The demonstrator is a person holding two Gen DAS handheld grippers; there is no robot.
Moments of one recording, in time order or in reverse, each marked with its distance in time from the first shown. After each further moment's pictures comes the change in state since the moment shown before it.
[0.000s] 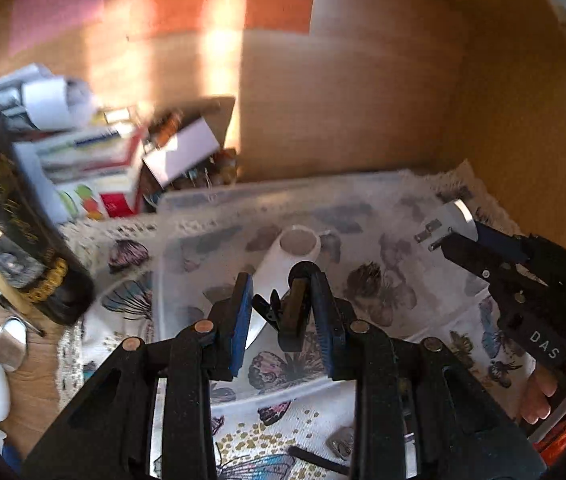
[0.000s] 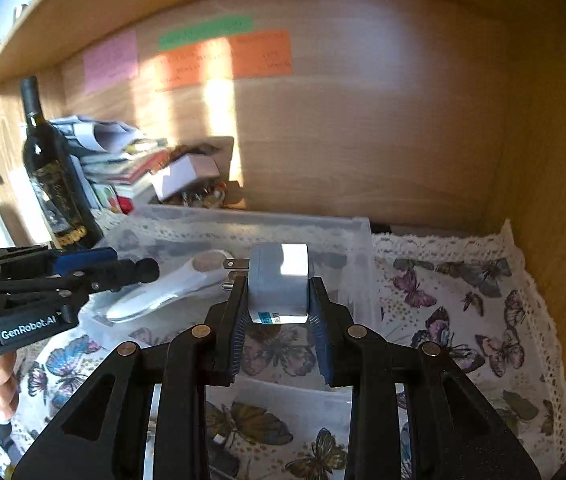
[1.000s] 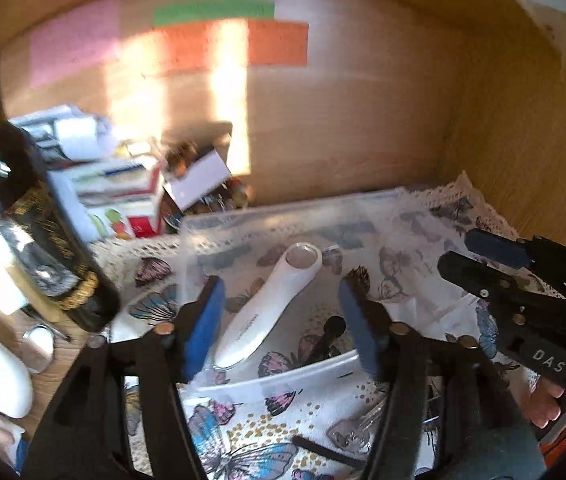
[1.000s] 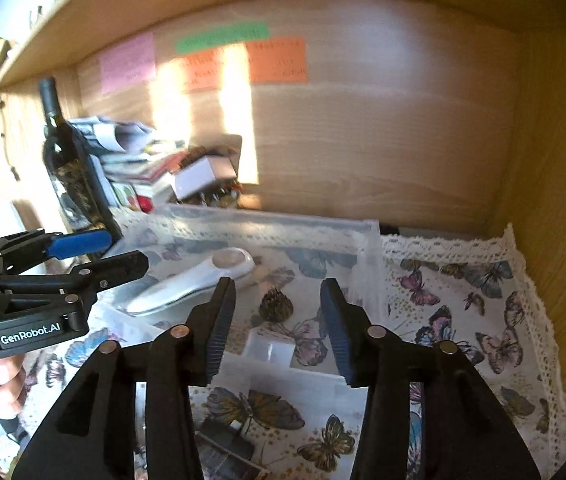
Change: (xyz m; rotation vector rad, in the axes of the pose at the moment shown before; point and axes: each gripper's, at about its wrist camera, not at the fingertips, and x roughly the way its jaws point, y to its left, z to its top) left arm -0.051 -0.012 -0.003 0.028 -0.122 0.069; right arm -0.028 0.009 0.002 -0.037 -0.024 0.050
